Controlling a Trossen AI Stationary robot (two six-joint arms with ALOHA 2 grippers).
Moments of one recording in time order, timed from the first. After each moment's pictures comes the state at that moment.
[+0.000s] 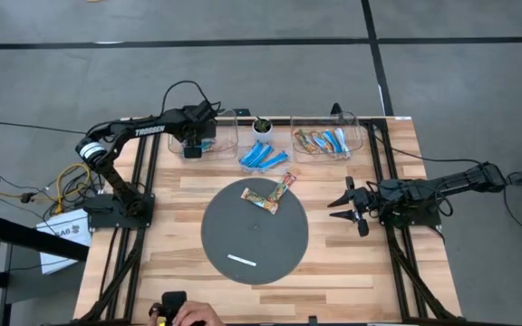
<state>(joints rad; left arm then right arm) 0.78 1.65 1.03 -0.61 -0.40 0.79 0.18 0.29 0.01 0.03 0.00 0.06</state>
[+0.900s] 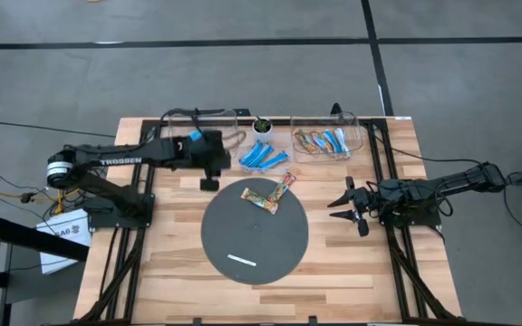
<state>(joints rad) 0.25 1.33 1.03 -0.61 -0.21 0.49 0.18 0.29 0.01 0.03 0.00 0.06</state>
